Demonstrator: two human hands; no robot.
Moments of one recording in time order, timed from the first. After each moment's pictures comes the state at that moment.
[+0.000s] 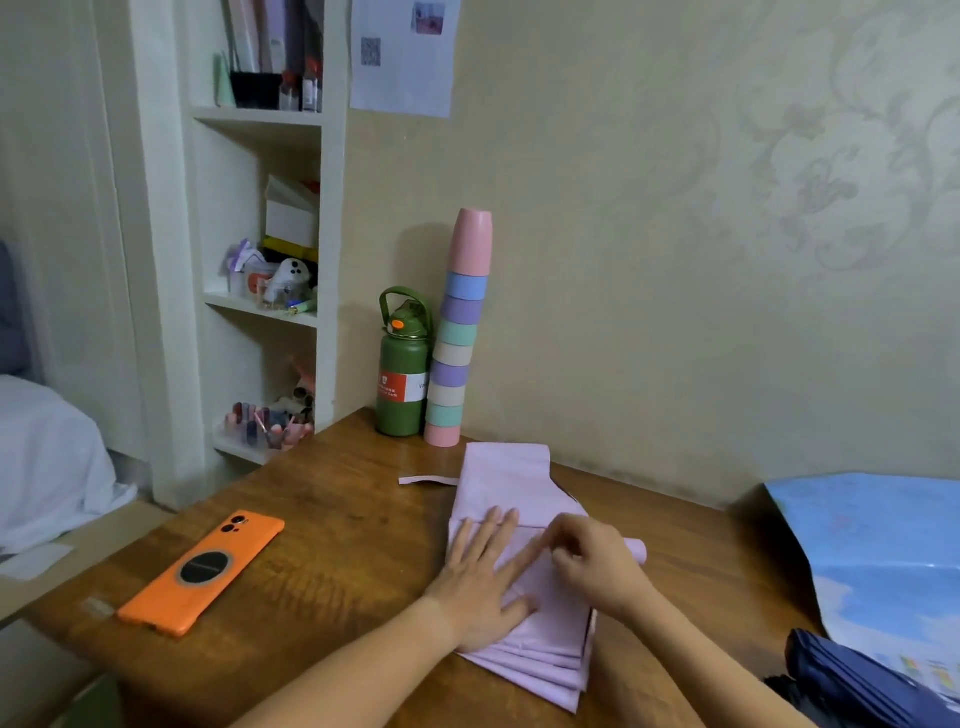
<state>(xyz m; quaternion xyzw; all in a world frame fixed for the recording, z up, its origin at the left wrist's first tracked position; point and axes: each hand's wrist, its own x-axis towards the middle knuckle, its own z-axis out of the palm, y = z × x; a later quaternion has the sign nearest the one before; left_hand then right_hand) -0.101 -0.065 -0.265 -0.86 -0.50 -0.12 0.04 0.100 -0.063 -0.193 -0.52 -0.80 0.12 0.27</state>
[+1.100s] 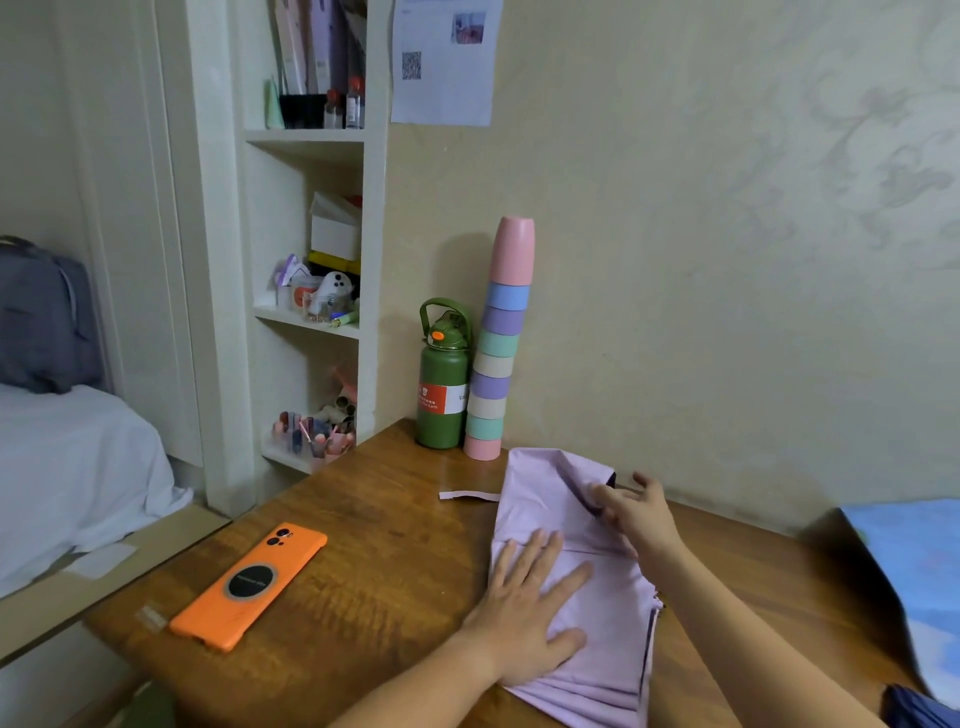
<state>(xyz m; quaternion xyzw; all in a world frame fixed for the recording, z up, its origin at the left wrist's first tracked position) -0.104 -0.066 -0.260 -0.86 -0.49 -0.13 -0.04 0.076 0.003 -0.167 -0.54 -0.50 0.43 0.52</state>
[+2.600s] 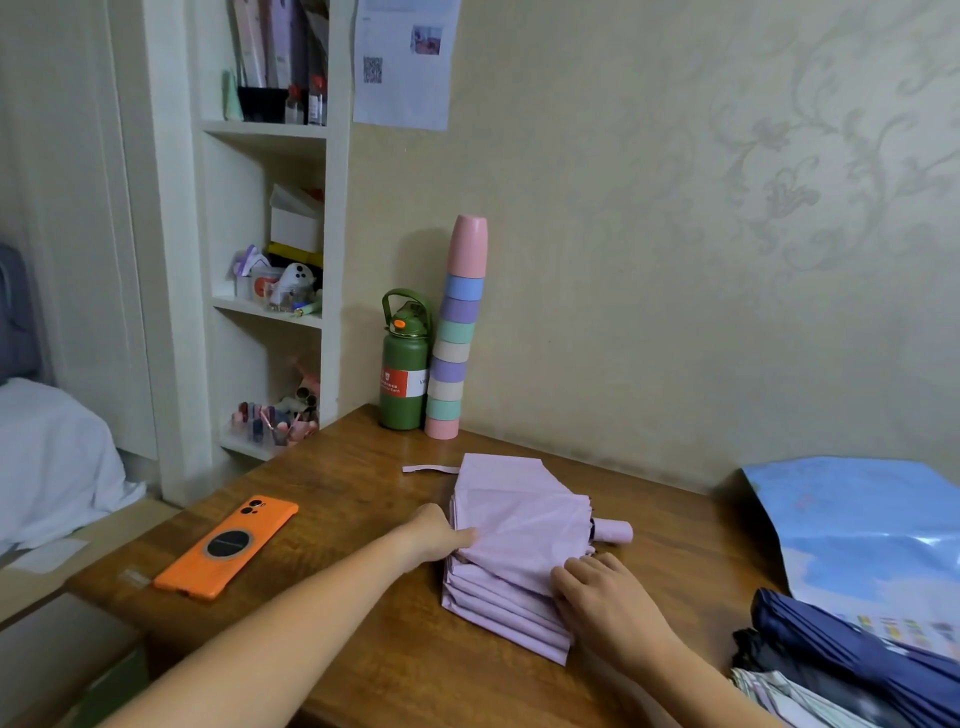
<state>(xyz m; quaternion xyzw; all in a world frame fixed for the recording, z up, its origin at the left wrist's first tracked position) -0.144 -0.083 -0.195 -0.60 -0.72 -0.17 -0.31 0.120 -0.137 -0.227 -0.38 -0.88 -0.22 0.17</state>
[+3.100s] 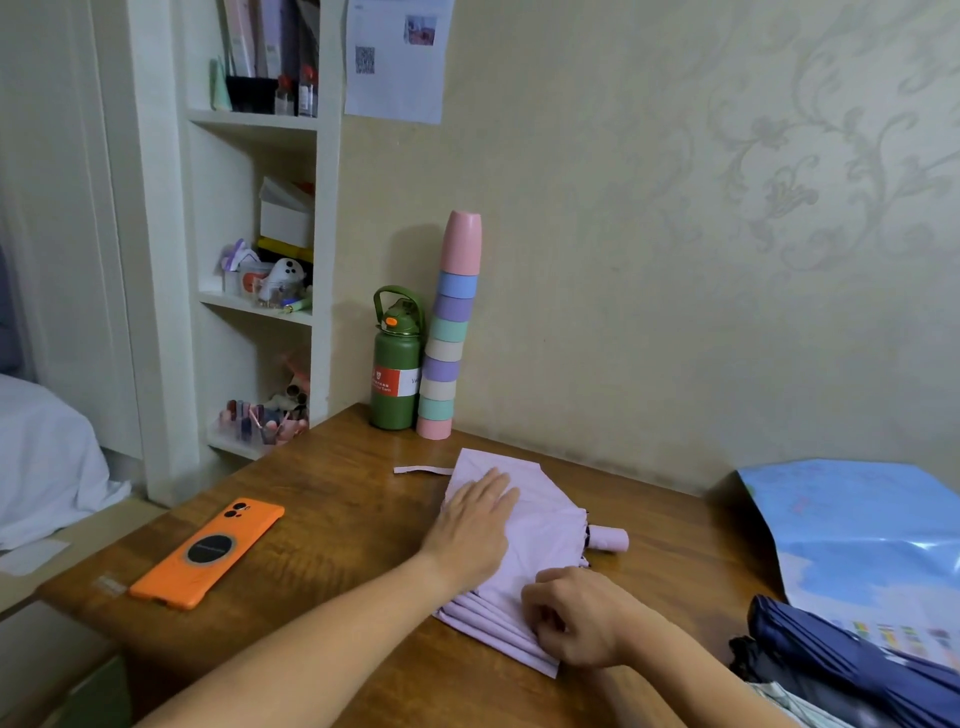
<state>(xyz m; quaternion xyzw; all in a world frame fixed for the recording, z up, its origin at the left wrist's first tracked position) -0.096 -0.078 -0.211 -0.82 -0.53 -0.18 0.11 0.109 -0.129 -0.200 -0.37 -0.93 0.03 0.03</state>
